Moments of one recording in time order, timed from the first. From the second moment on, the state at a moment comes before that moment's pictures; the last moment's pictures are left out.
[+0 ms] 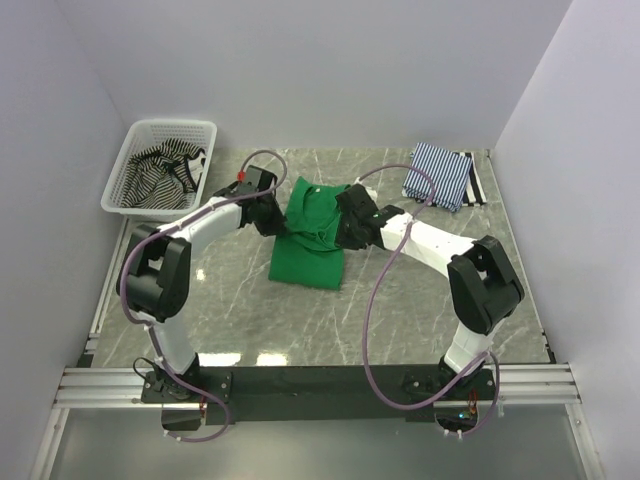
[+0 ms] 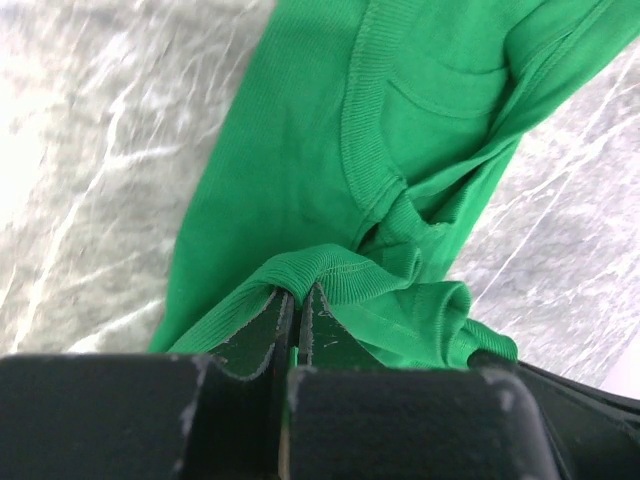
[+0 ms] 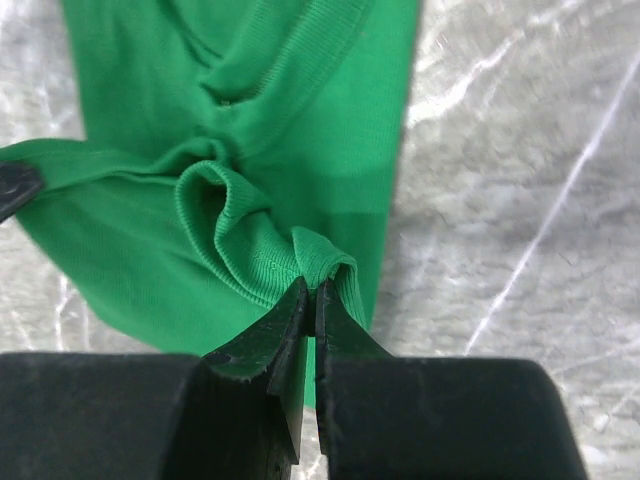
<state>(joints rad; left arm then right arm) -0.41 1.80 1.28 -0.44 0.08 -0.86 0.62 1.74 1.21 -0.44 0.13 0.75</state>
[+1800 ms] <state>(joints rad) -0.35 1.67 1.25 -0.30 0.15 -0.81 0.56 1.72 1.27 -0.39 0.19 0.67</state>
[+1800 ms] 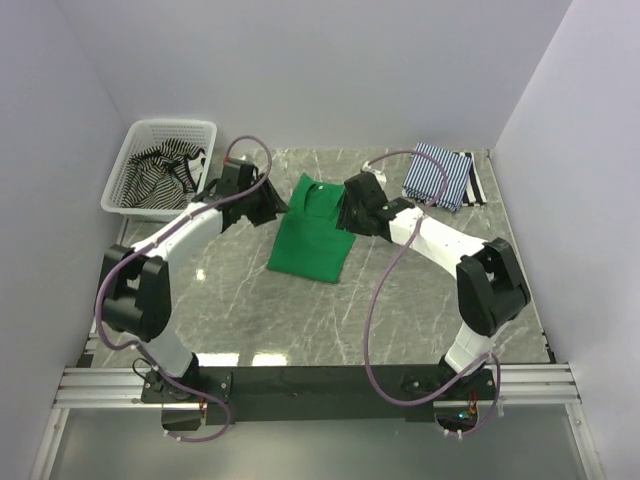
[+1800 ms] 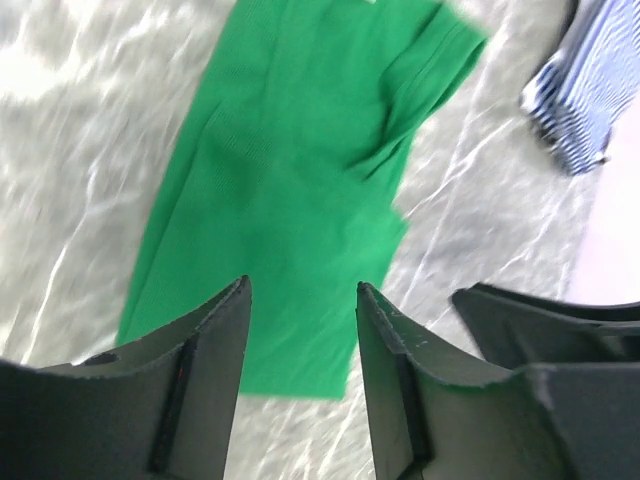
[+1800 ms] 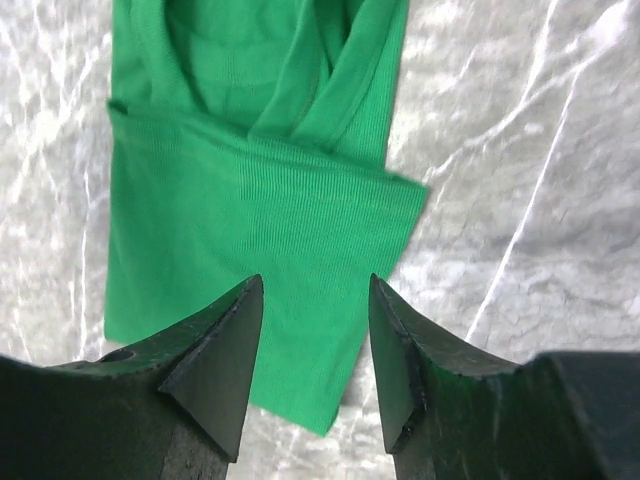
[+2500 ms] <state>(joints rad) -0.48 1.50 0.83 -0.28 0.03 -0.90 0.78 1.67 0.97 -0.34 0.17 0.78</state>
